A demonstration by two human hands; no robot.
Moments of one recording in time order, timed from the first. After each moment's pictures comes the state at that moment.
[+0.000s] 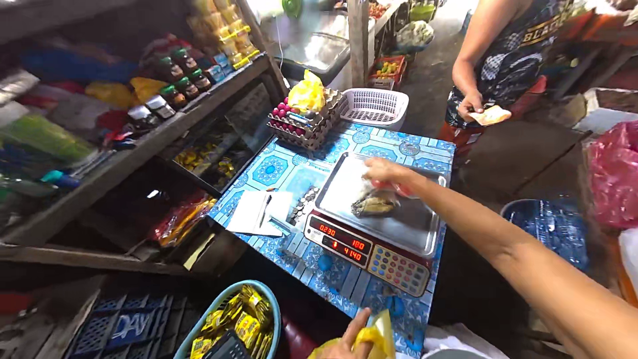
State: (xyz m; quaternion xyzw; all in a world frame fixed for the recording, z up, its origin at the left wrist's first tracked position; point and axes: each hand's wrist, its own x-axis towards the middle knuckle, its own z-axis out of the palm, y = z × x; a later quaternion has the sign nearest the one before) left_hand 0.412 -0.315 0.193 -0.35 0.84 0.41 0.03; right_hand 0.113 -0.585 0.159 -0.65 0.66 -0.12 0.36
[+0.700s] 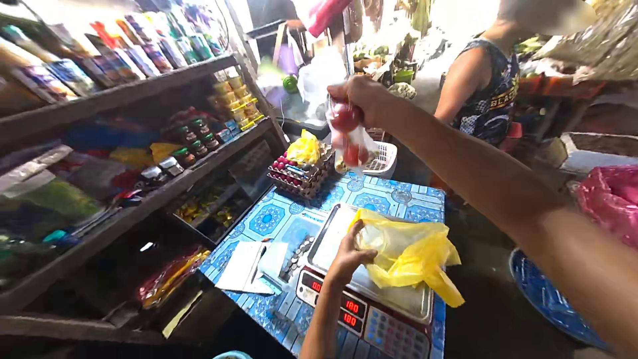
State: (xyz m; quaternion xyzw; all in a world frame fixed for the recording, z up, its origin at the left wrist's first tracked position) left_hand 0.264 -0.527 0.161 -0.34 0.61 0.66 -0.30; right_hand 0.108 -0.602 0.434 -0.50 0.48 -0.56 0.44
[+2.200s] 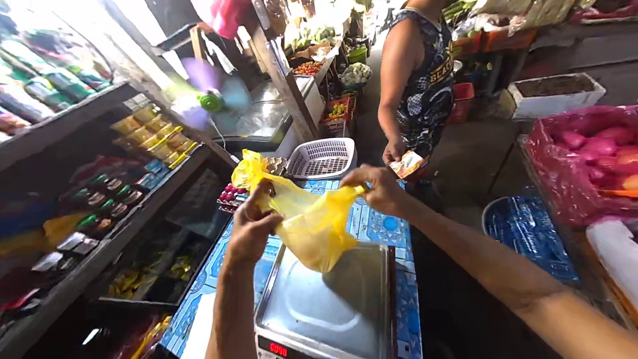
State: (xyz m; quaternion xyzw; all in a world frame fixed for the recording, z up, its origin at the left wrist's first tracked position) left_hand 0.199 -0.628 0.288 -0.29 0.68 0.52 -0.42; right_hand -0.070 -0.530 0.247 -0.68 0.49 -0.52 0.11
